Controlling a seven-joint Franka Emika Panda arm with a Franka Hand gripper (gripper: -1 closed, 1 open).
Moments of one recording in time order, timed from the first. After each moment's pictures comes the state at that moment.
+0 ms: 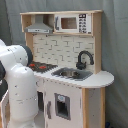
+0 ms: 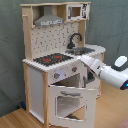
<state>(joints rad) -0.38 -0.01 1.82 -2.19 -1.73 1.55 0.57</state>
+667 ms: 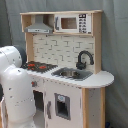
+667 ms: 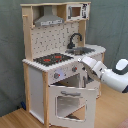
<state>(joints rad) -0.40 -0.10 1.82 -2.19 -1.73 1.66 0.75</state>
